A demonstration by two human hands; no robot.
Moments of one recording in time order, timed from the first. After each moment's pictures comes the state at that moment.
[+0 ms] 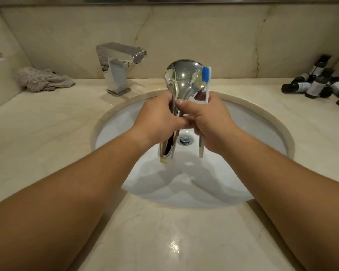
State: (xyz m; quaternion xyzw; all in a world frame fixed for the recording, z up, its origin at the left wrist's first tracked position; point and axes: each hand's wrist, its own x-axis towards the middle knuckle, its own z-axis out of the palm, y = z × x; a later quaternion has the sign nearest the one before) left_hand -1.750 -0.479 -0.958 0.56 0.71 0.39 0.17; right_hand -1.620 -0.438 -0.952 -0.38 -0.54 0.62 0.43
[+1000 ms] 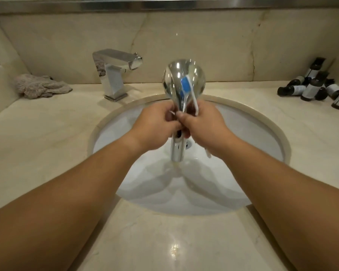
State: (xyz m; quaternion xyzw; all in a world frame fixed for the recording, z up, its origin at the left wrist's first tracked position) left_hand -1.751 -0.480 -0.956 0.60 0.62 0.44 0.26; right_hand -1.619 -0.426 -0.958 -0.41 -0.75 0.37 0.37
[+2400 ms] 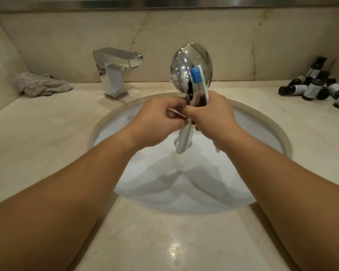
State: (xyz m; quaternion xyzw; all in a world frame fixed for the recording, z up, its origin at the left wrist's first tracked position) left_hand -1.753 -0.481 -0.953 0.62 0.60 0.43 0.25; right_hand -1.614 -0.415 -0.955 -0.46 -0.69 0.38 0.40
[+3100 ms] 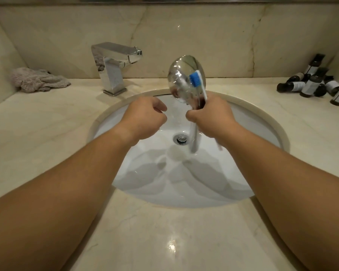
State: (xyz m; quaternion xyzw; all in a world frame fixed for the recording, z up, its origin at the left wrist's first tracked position) left_hand -1.778 -0.469 -0.967 0.51 0.74 0.38 0.21; right_hand -1.609 -0.412 -0.958 -0.51 -0.73 0.32 0.31
